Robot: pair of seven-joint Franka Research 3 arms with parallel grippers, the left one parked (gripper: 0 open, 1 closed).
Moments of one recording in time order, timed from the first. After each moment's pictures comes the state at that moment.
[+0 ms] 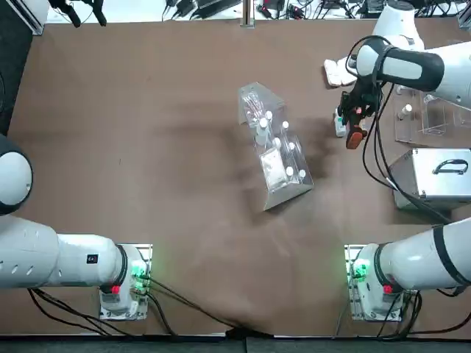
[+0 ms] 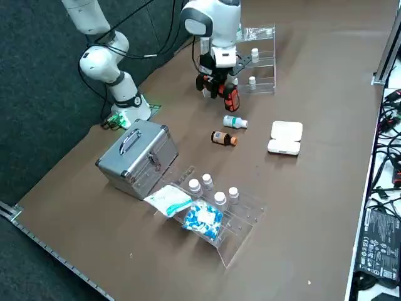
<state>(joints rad) 0.18 0.04 -0.01 -2.28 0.10 2.05 0.29</state>
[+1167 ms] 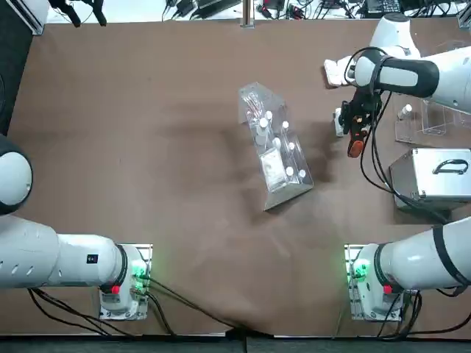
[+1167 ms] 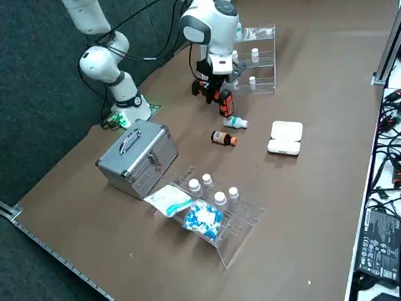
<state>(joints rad) 0.18 0.05 -0.01 -2.33 0.07 2.07 0.29</state>
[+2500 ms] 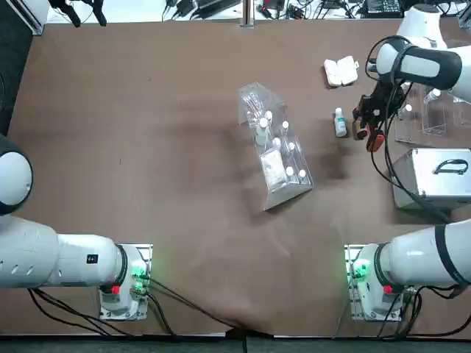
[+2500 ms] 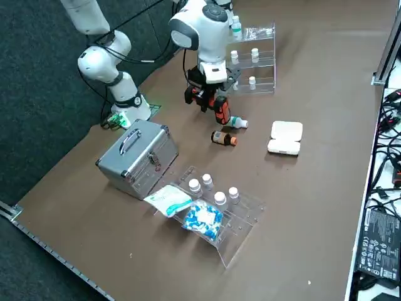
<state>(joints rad) 0.02 0.02 -0.02 -2.31 0.06 2.05 0.06</state>
